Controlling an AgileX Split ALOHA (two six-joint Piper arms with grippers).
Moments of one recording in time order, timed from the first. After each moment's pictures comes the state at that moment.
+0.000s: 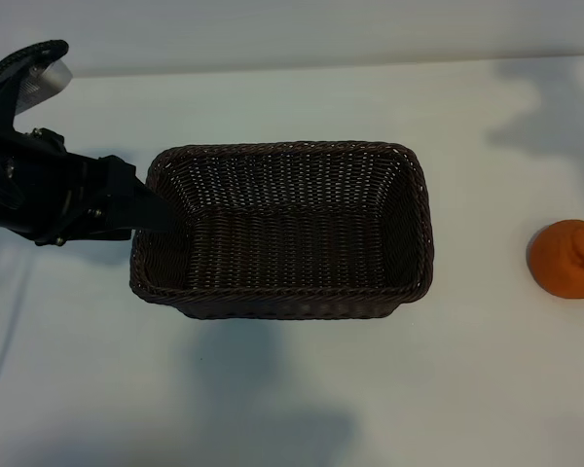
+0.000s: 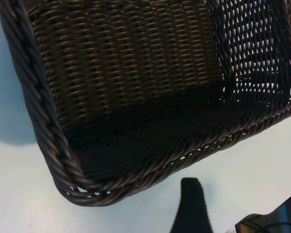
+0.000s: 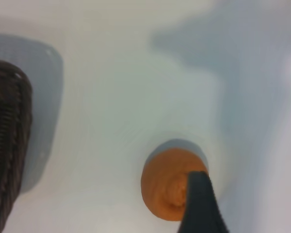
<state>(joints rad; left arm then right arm) -0.11 1.31 -0.91 -0.71 0.91 0.31 -0.11 1.42 -1.40 0.07 1.11 -0.09</state>
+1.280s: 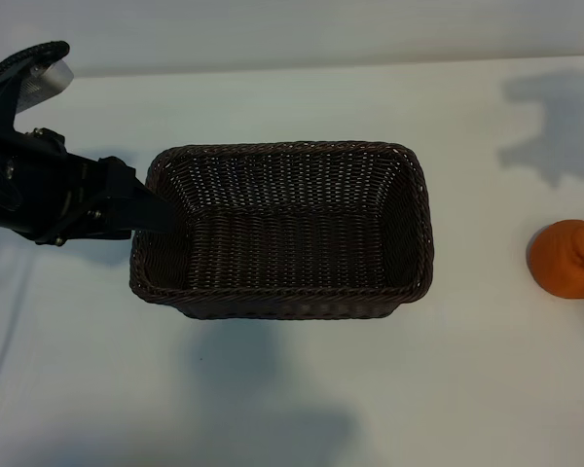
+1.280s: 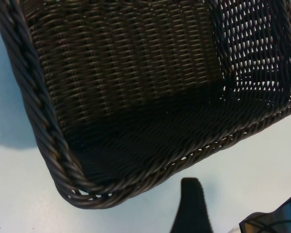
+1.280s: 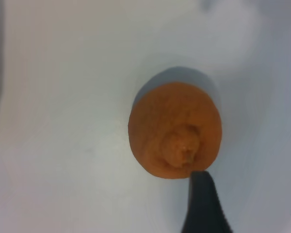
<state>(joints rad) -0.11 1.31 -0.91 -0.71 0.91 0.34 -0.15 1.69 -1.40 0.06 1.21 -0.12</state>
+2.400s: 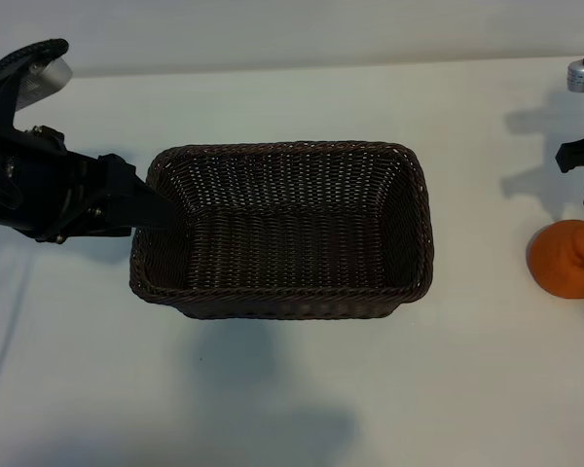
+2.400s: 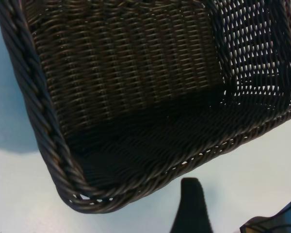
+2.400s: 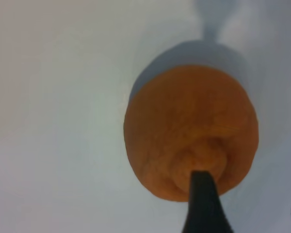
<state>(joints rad) -0.11 1.31 -0.91 -0.71 0.90 0.34 -0.15 1.83 -1.30 0.06 1.11 -0.11</state>
